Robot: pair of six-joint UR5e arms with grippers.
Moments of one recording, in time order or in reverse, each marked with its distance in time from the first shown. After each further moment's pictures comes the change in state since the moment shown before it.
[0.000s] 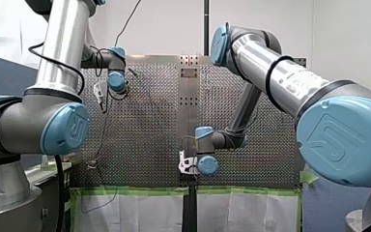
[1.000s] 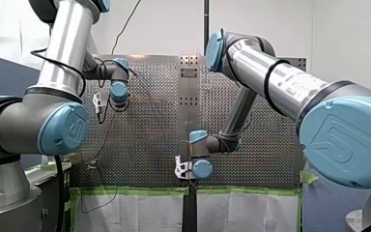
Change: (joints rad) left arm -0.026 -0.074 -0.036 -0.011 -0.093 0.096; right arm 0.040 0.047 -0.051 0.040 0.061 -0.008
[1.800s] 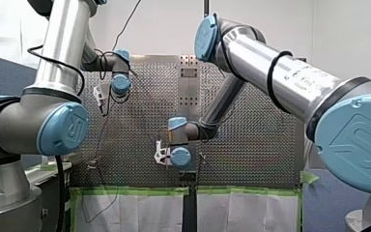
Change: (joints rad) left arm -0.018 0.064 0.010 0.019 -0.056 -0.082; right arm 0.137 -0.046 -0.092 0.061 0.118 0.096
